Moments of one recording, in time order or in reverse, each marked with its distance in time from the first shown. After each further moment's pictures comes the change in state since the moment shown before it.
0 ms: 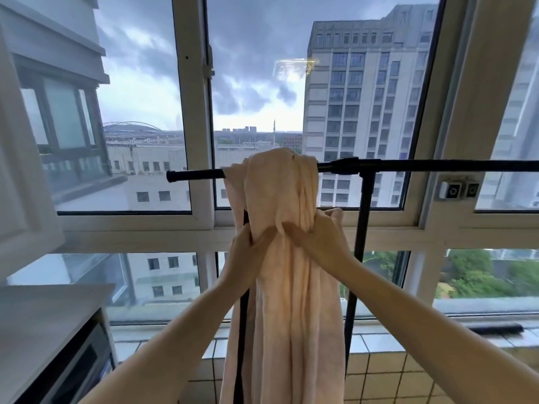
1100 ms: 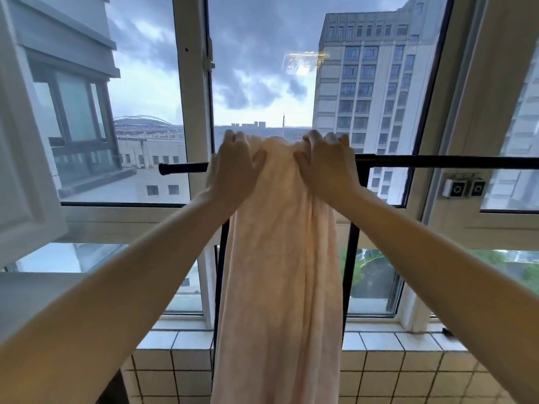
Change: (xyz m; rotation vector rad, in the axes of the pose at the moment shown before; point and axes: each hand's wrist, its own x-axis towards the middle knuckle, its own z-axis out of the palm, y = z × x) left_hand 0.071 0.101 -0.009 0.826 0.337 0.466; right_hand 0.068 -0.045 -0.061 -0.487 0.292 -0.362
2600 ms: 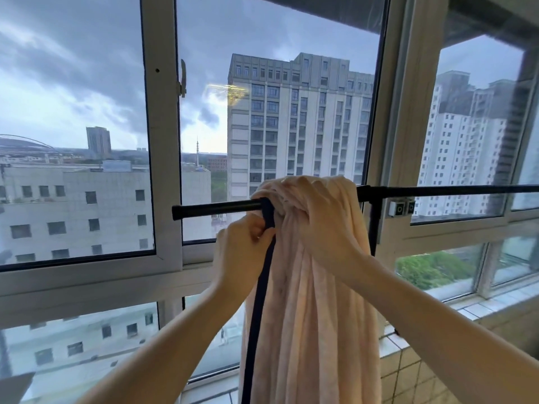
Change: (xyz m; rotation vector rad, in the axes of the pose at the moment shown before) left_hand -0.030 -0.099 0.021 -0.623 -0.183 -0.012; right_hand -0.024 -0.102 0.035 0.070 0.106 -0.012
